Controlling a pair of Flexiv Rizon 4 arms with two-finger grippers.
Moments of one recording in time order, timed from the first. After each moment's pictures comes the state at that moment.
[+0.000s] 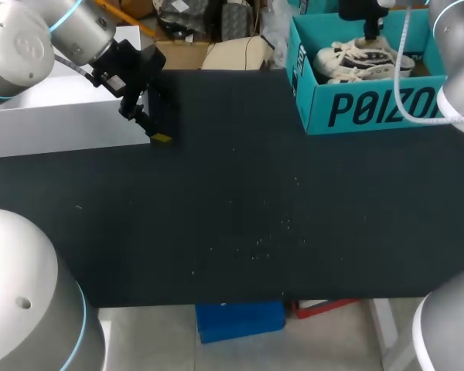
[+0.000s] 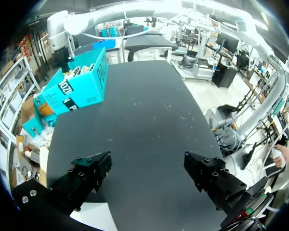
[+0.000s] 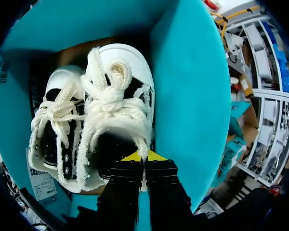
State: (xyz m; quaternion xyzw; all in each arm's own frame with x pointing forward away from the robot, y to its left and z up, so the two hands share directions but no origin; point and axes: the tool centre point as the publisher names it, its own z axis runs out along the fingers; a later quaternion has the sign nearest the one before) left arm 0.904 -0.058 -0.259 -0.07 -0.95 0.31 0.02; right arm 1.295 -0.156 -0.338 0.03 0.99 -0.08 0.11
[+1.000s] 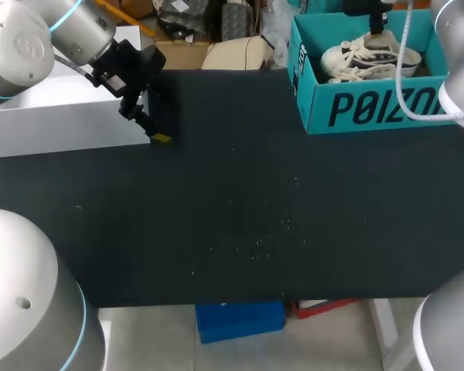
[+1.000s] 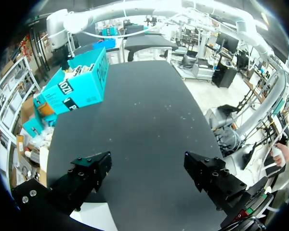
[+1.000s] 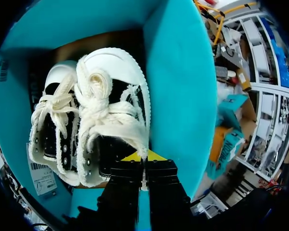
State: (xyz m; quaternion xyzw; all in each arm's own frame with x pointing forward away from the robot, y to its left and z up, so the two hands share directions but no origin) left arm 0.904 -0.058 -0.259 -0.07 -0.95 0.31 0.02; right arm 1.298 -0.168 -0.326 0.04 0.99 -0.11 0.12
